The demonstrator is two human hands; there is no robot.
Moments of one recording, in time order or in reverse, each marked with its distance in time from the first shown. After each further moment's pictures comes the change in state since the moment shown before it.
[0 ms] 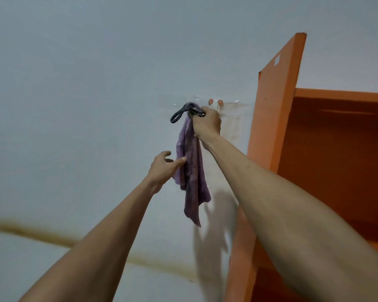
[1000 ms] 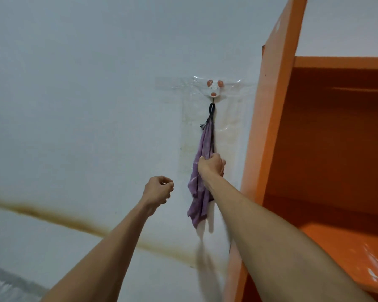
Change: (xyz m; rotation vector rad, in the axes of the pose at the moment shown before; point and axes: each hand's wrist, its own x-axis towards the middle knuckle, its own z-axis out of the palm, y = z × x) left_hand -0.030 -0.082 0.036 0.115 0.103 -0.176; right_hand -0.057 0.139 -0.004 -0.155 -0.042 0.439
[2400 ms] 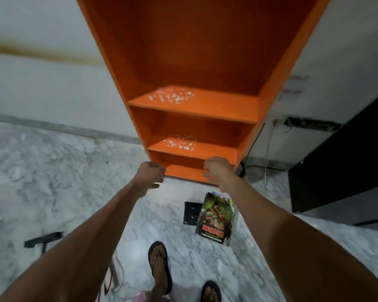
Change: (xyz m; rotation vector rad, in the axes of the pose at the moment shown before) left_hand -0.507 -0.215 0.321 0.097 -0.319 -0.700; right_hand -0.298 0.549 -0.387 0.067 -0.478 0.819
